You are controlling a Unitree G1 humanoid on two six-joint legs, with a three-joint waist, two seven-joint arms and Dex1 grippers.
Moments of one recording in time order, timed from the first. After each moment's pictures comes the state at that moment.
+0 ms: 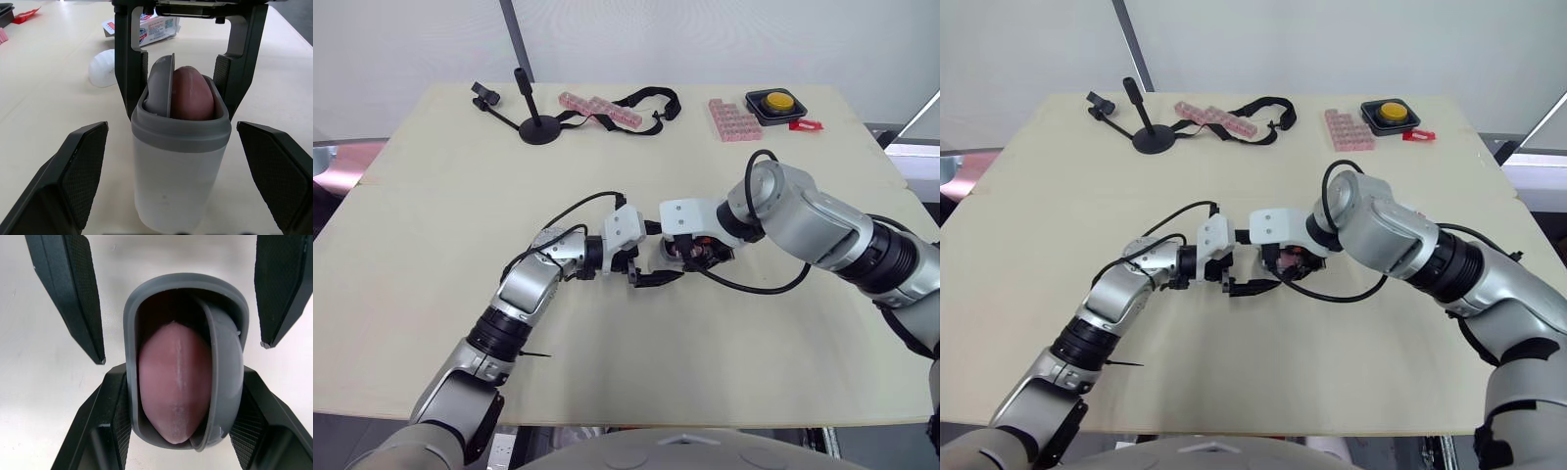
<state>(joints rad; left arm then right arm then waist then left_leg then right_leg) -0.46 0.31 -0.34 -0.01 -0.24 0.23 -1.00 -1.04 -0.74 0.83 -0.32 0.06 1.01 1.25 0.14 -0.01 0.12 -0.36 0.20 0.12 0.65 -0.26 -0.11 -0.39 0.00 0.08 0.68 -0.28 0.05</state>
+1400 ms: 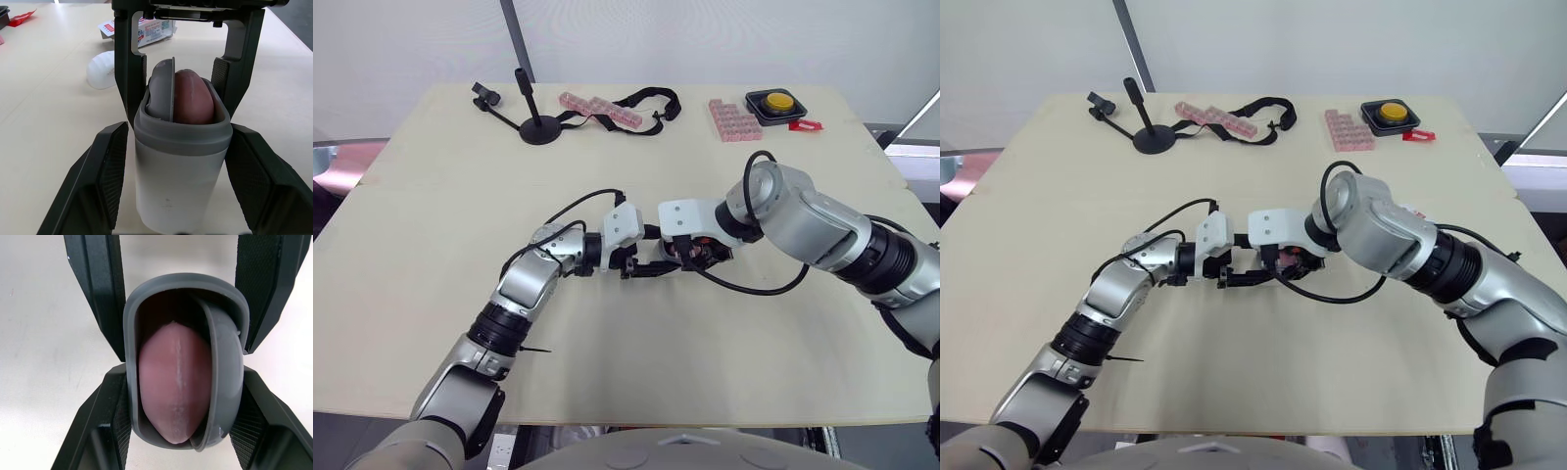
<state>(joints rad) -0.48 0.31 -0.33 0.02 -0.24 0.22 -1.04 -1.03 -0.73 0.83 -0.32 0.05 1.00 1.25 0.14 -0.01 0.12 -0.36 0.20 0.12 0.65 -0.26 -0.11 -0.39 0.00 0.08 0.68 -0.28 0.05</state>
